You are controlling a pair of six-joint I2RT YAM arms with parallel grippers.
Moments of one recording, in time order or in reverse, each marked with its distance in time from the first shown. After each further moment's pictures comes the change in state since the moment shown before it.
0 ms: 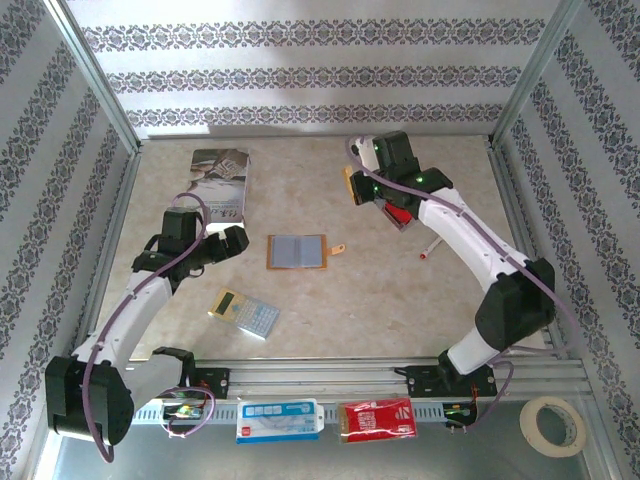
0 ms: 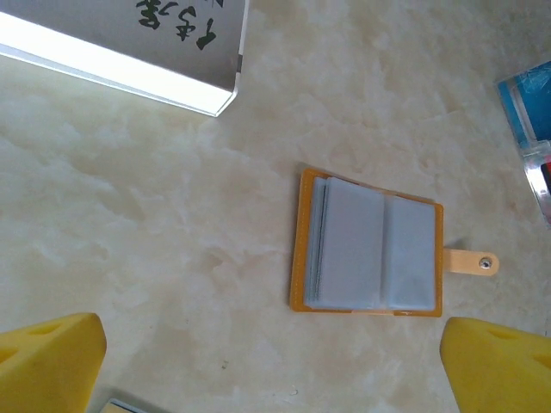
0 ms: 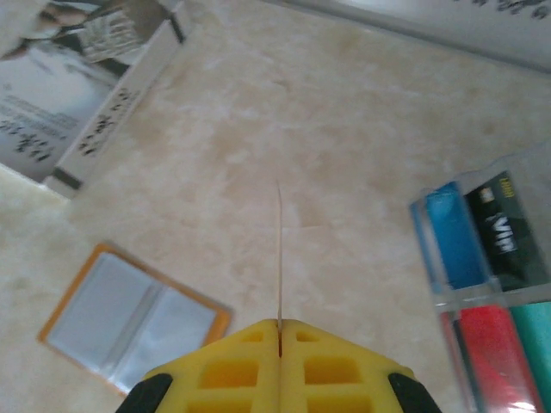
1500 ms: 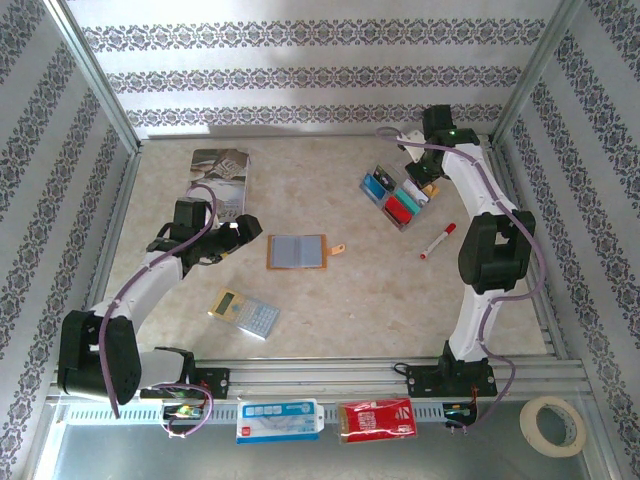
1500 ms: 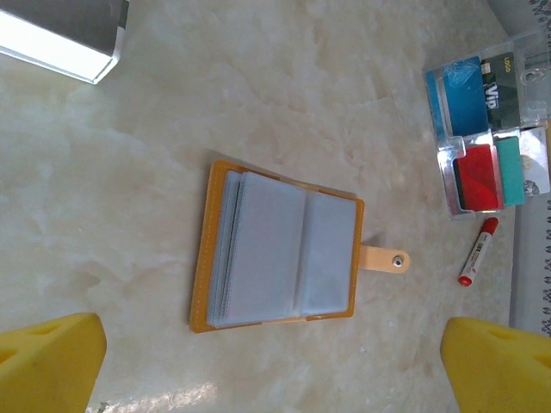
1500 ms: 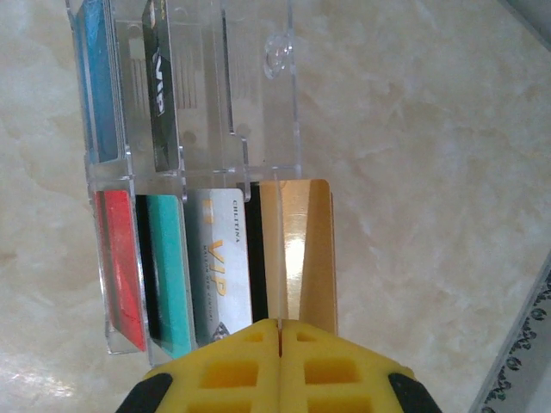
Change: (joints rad) left arm 0.000 0.214 0.029 0.186 0.227 -0.155; right arm -0.346 0.376 0.365 -0.343 0.154 -0.552
